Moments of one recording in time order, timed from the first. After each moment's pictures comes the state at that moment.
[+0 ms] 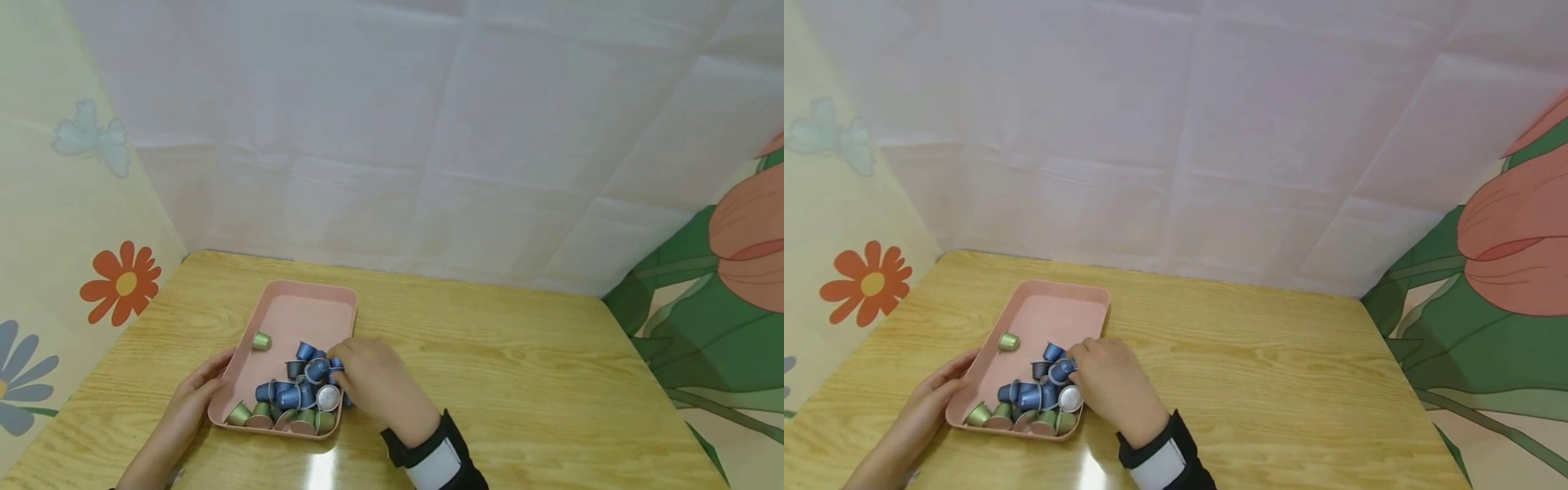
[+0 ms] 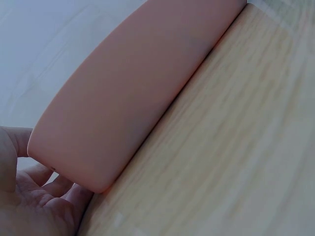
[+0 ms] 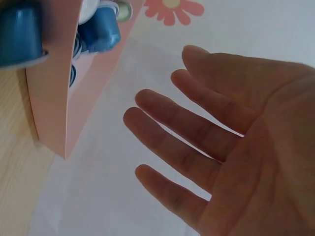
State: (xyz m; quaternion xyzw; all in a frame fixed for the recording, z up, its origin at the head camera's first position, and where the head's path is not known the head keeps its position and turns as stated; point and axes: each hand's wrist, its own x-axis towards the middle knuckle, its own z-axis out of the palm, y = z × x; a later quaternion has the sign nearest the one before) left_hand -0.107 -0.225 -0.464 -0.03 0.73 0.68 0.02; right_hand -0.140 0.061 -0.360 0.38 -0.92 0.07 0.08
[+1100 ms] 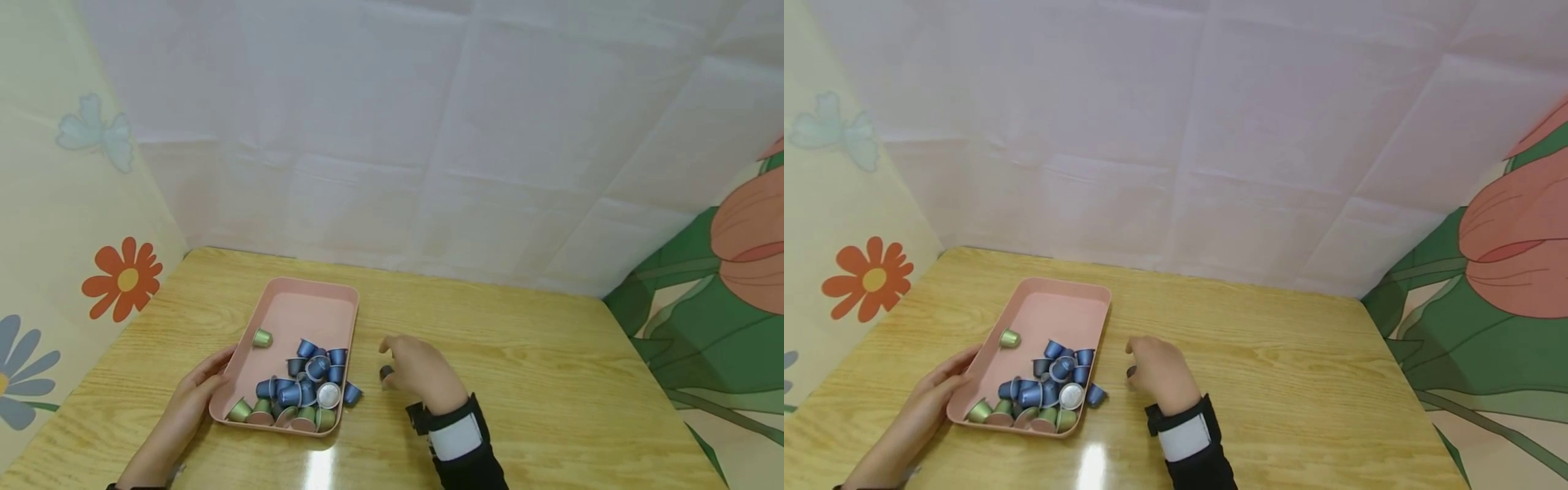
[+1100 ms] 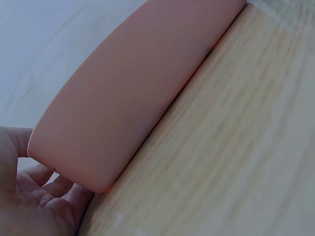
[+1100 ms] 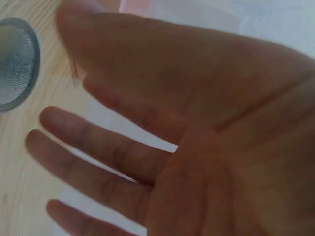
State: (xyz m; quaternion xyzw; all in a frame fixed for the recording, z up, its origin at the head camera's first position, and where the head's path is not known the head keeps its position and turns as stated) left_hand -0.107 -0.224 -0.462 -0.03 0.73 0.68 0.01; right_hand -0.165 0.110 -0.366 0.19 -0.97 0.14 -0.12
